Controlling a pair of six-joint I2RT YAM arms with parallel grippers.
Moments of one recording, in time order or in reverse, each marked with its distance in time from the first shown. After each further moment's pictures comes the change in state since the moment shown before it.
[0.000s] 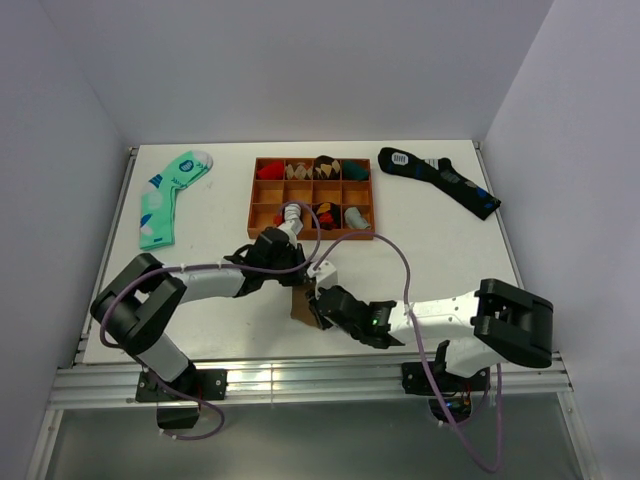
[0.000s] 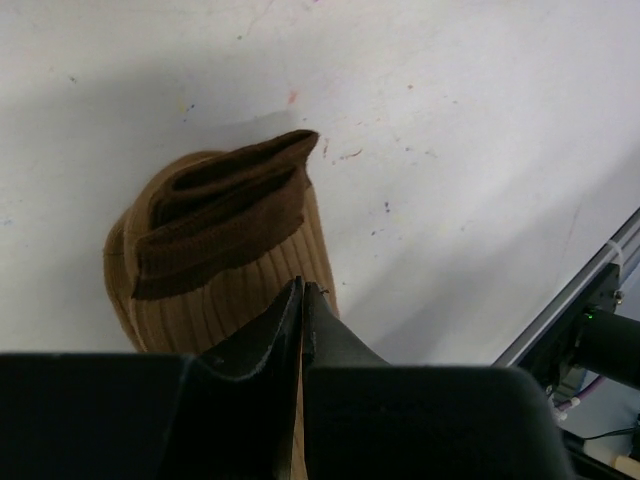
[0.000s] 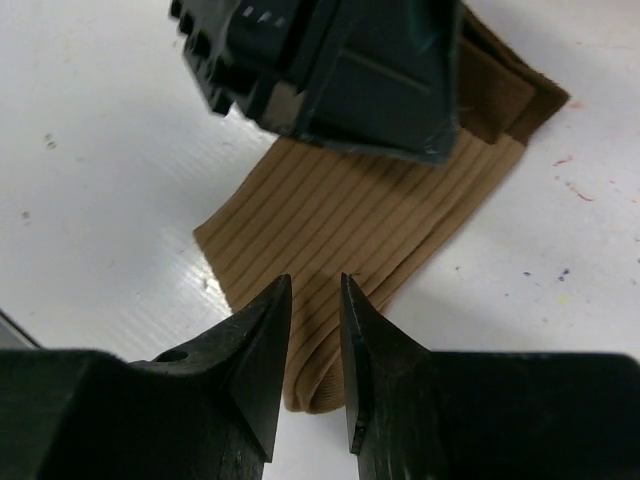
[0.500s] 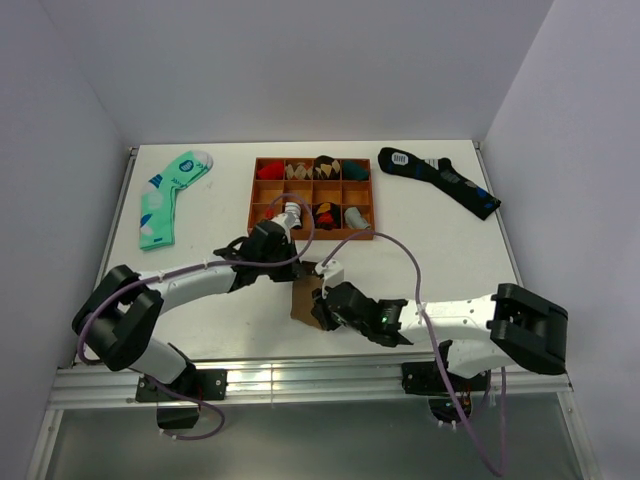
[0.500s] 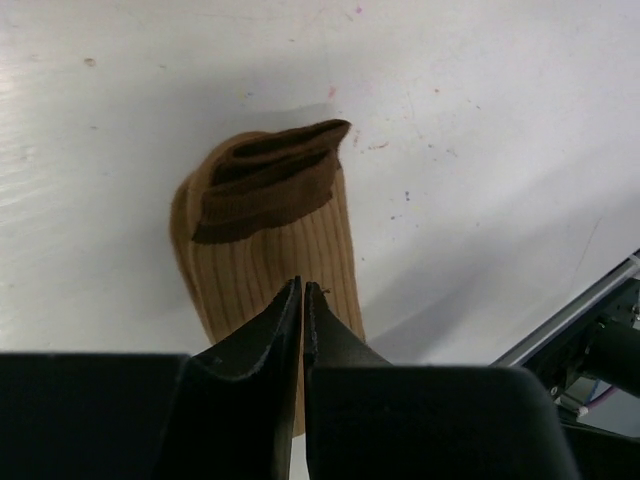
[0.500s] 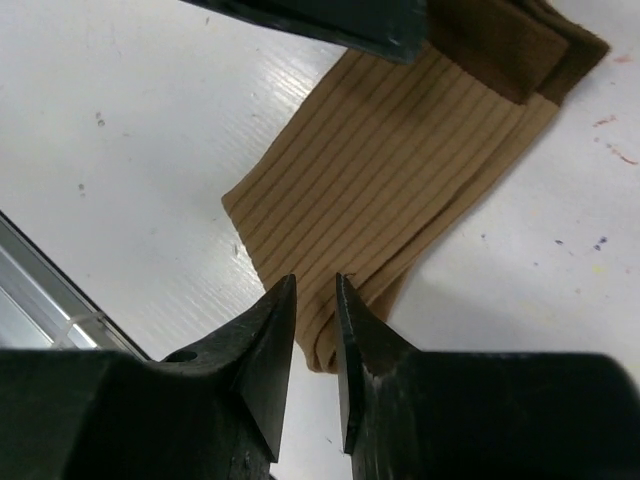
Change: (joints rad) left arm 0.020 -0.107 0.077 -0.276 -0.083 0.022; right arm -0.050 -0.103 -0.035 -0.061 -0.128 0.085
